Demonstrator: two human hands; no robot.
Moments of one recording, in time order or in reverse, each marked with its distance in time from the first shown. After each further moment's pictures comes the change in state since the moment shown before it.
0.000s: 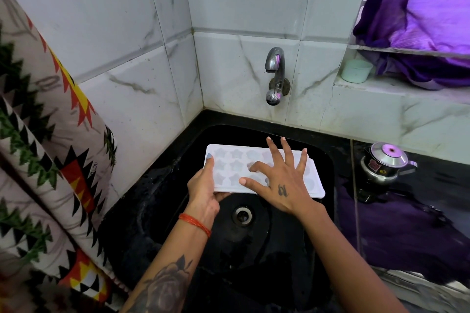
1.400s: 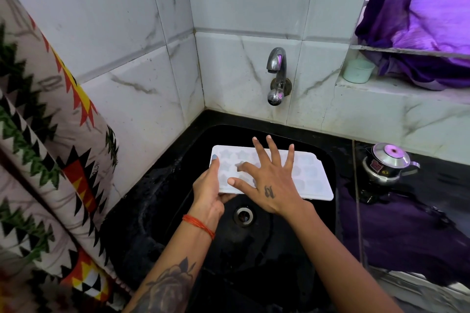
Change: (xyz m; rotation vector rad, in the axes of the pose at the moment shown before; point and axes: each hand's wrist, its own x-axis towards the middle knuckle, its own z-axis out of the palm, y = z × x) left_hand -0.007 0.000 0.002 -0.004 -0.038 -0.034; right_hand 0.006 -0.022 0.005 -0.087 0.006 -0.100
